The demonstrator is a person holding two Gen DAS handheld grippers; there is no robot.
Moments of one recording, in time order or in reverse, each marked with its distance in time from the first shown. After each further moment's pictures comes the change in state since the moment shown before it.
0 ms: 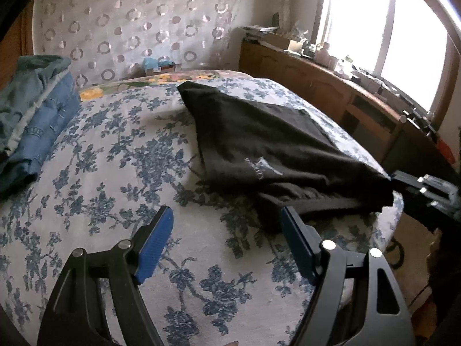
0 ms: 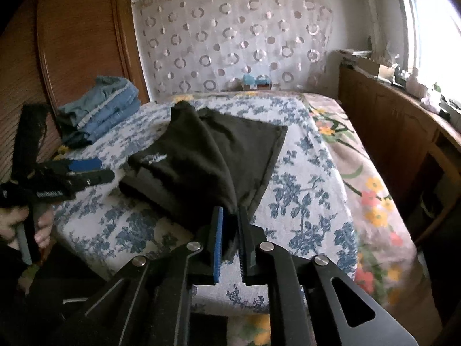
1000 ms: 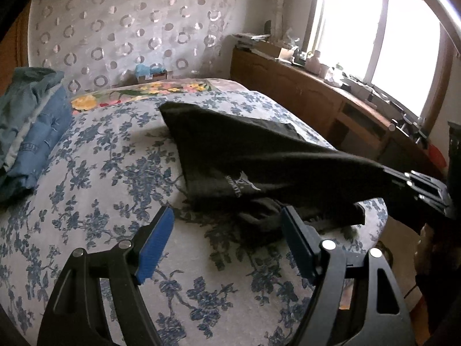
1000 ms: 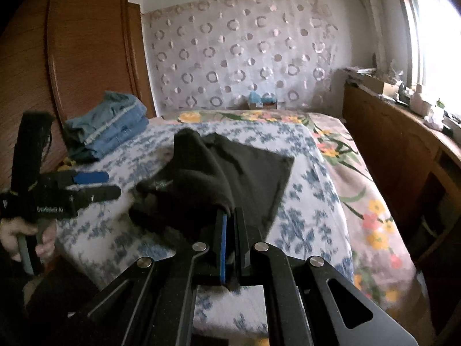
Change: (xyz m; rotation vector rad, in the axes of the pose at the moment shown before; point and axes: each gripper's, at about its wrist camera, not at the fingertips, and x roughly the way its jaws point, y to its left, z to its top) left arm -0.010 -0.007 0.017 -0.006 -0.032 -0.060; right arm 0.006 0.004 0.005 -0.030 -0.066 0.013
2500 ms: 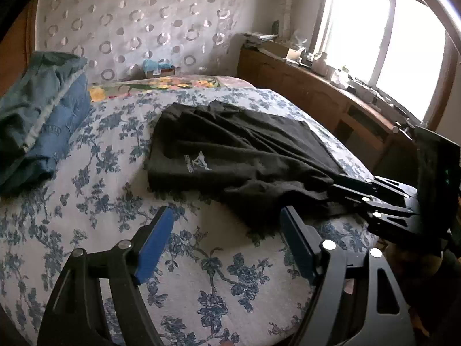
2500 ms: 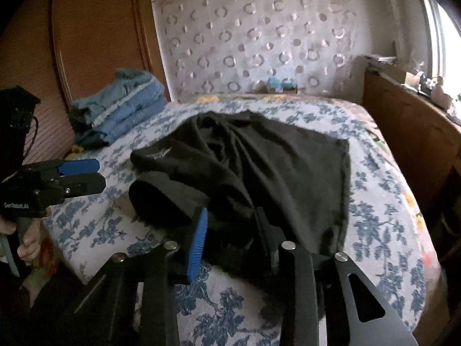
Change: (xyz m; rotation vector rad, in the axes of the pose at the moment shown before) left arm -0.023 0.033 -0.018 -0.034 0.009 0.009; right arm 0.081 0.039 0.007 -0.014 0.081 0.093
